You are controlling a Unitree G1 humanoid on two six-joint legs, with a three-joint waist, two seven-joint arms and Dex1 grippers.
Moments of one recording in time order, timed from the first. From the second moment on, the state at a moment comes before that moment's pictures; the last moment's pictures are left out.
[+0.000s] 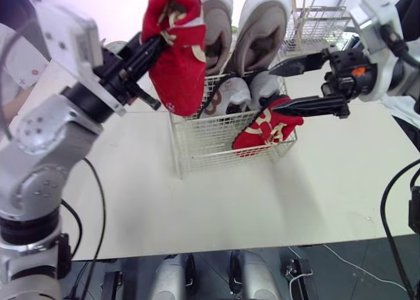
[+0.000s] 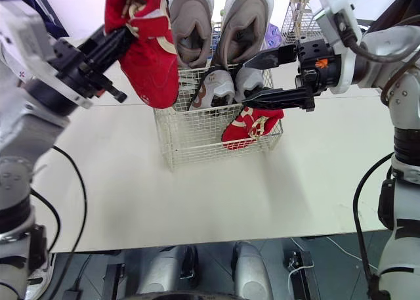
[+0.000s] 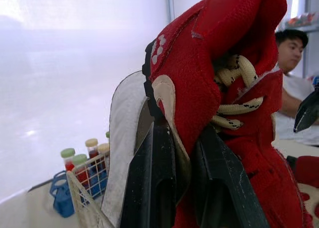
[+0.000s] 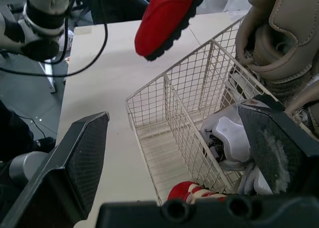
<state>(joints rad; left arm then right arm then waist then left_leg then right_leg) -0.57 0.69 0.15 -0.60 -0.86 0.57 -0.15 -1.06 -0.97 0.03 0.00 0.67 0.82 1.39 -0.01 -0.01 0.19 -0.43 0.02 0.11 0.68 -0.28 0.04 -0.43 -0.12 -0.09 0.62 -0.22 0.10</state>
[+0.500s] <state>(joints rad) -0.48 0.41 -0.11 -0.49 -0.43 0.30 -0.30 -0.91 -1.12 -0.09 -0.19 0.78 1.09 1.30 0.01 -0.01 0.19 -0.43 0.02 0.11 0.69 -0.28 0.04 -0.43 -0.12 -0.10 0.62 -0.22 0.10</state>
